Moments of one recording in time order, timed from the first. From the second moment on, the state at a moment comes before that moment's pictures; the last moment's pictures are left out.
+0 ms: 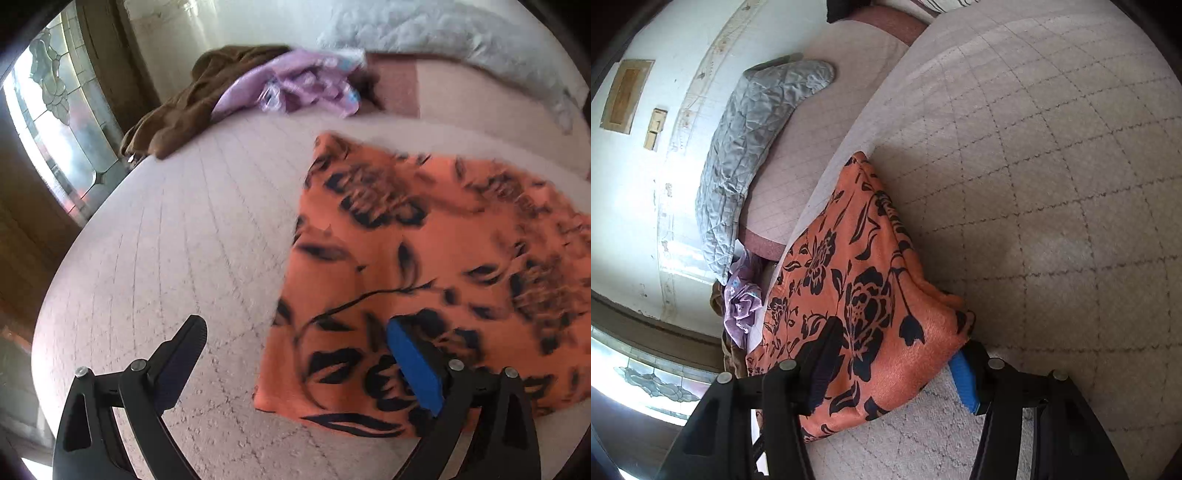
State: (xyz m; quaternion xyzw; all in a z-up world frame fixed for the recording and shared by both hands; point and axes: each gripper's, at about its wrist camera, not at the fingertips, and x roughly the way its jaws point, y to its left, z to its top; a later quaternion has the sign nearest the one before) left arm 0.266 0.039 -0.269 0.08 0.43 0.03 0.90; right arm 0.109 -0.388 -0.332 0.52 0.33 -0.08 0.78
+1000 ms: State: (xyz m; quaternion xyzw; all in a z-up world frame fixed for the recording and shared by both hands) left arm 0.242 0.065 -0.217 0.01 0.36 0.00 0.93; right arm 0.152 -0.328 -0.251 0.36 0.32 -0.11 0.87
